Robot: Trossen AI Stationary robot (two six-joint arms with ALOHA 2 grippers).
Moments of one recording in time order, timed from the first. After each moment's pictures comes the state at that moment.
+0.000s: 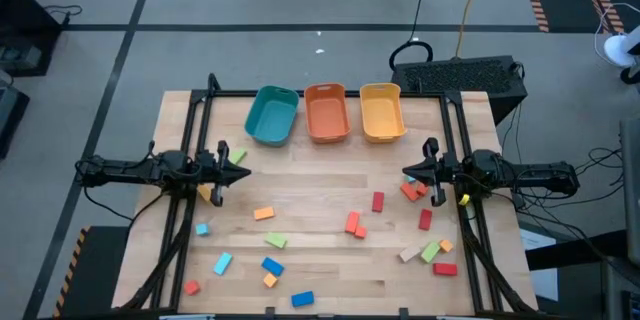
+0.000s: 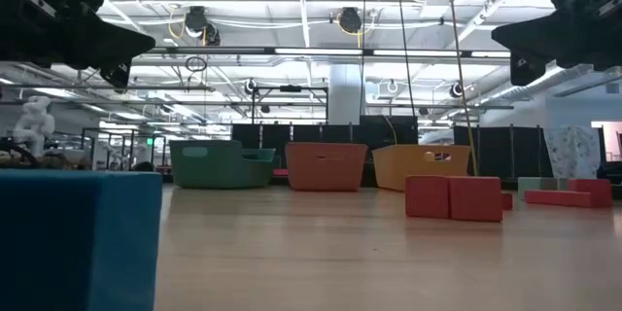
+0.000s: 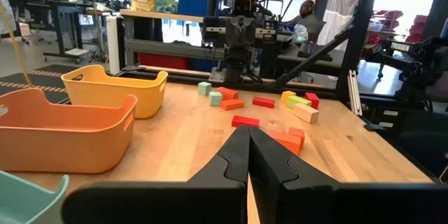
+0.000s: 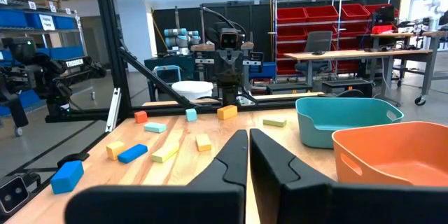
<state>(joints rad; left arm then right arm) -0.06 0.02 0.00 0.02 -0.06 -0.10 0.03 0.00 0.01 0.09 0.03 0.09</state>
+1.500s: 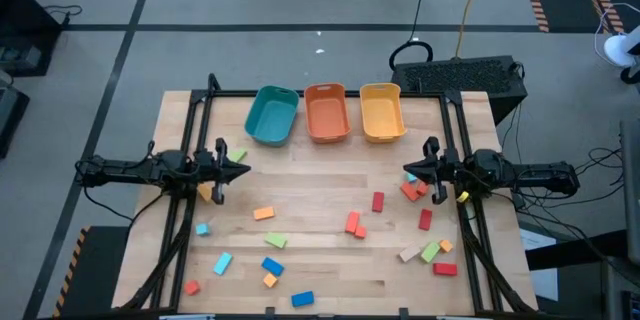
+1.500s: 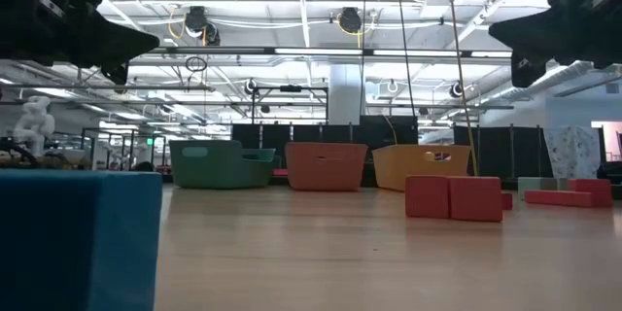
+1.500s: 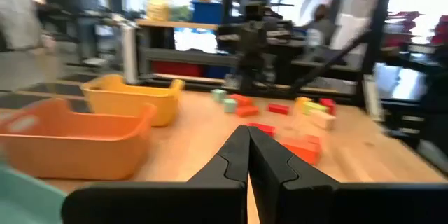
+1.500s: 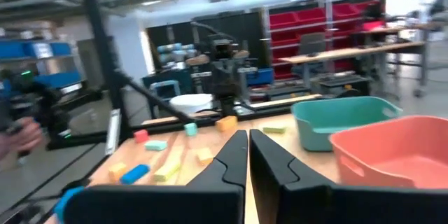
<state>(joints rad) -0.06 0.02 0.00 0.06 -0.14 -0.04 0.03 0.00 0.01 0.13 0.08 0.19</state>
